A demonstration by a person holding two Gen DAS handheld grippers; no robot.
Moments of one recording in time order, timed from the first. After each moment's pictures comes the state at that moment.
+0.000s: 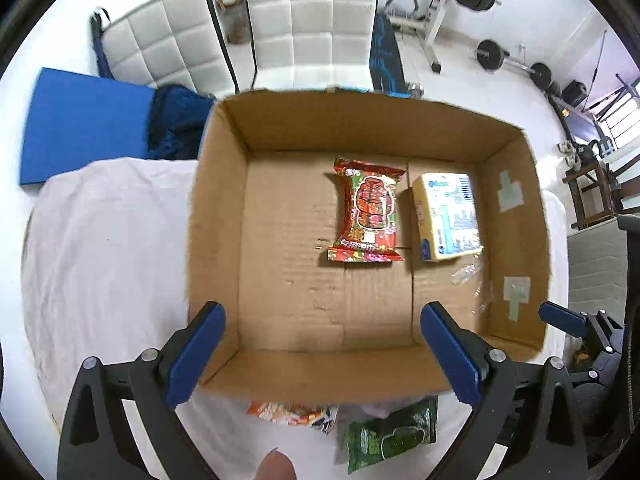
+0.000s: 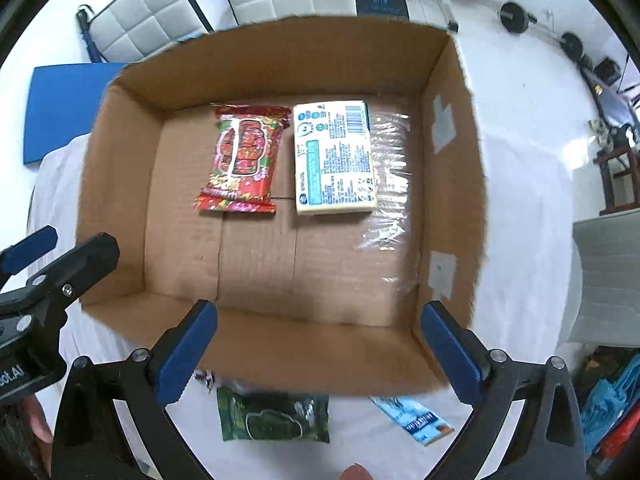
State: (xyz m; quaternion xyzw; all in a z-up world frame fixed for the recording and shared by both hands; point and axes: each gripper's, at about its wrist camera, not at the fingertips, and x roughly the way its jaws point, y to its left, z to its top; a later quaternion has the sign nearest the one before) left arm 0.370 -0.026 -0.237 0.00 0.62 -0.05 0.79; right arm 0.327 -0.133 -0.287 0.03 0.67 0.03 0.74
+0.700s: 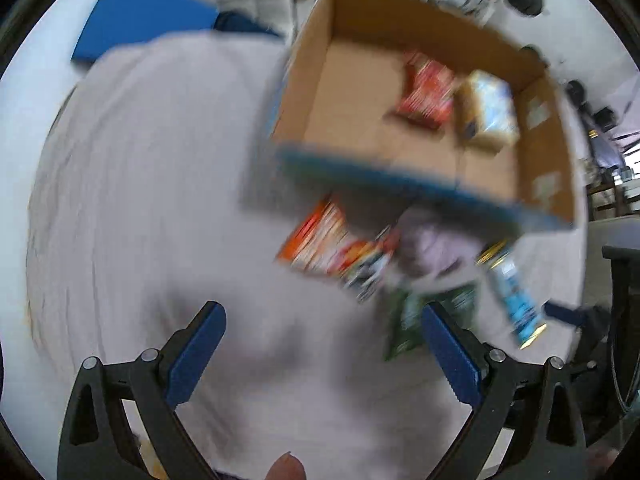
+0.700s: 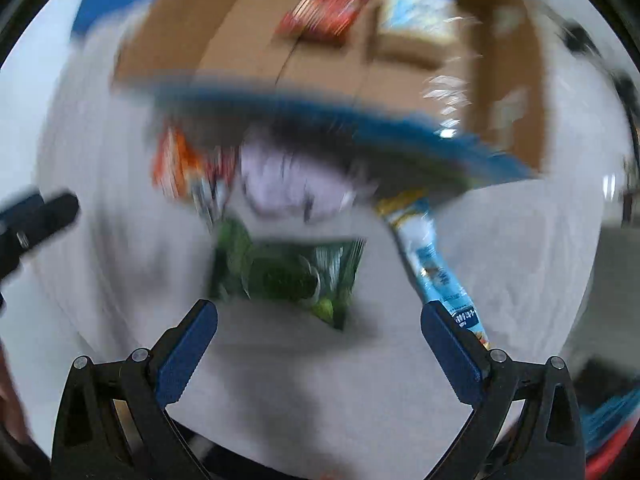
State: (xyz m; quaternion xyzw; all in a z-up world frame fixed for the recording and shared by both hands) left arm 0.227 0.021 -0.285 -0.05 0.67 0.04 0.74; right arm 0.202 -0.104 -0.333 -0.09 0.73 0.14 0.67
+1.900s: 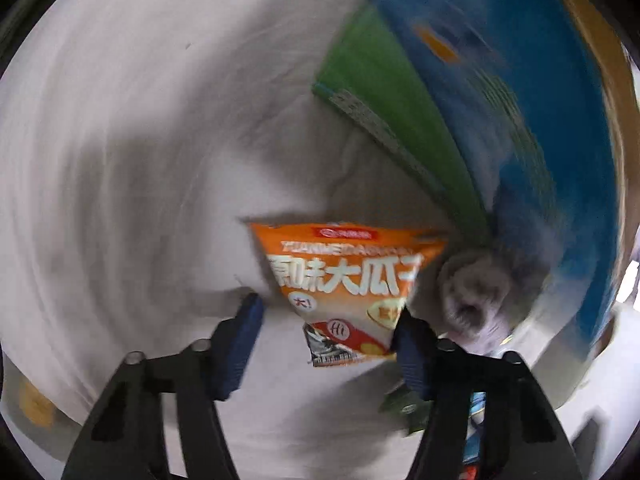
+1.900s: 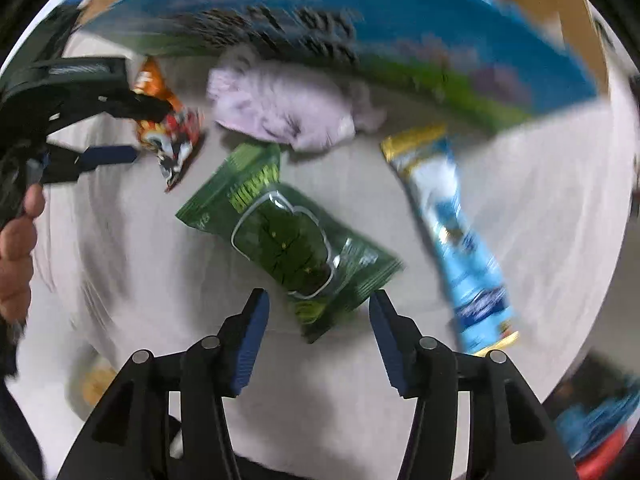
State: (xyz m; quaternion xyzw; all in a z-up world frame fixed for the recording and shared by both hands) left arm 0.275 0.037 -0.425 -0.26 0.74 0.06 0.62; right arm 0.163 -0.149 -0.361 -0.07 0.74 0.15 0.65
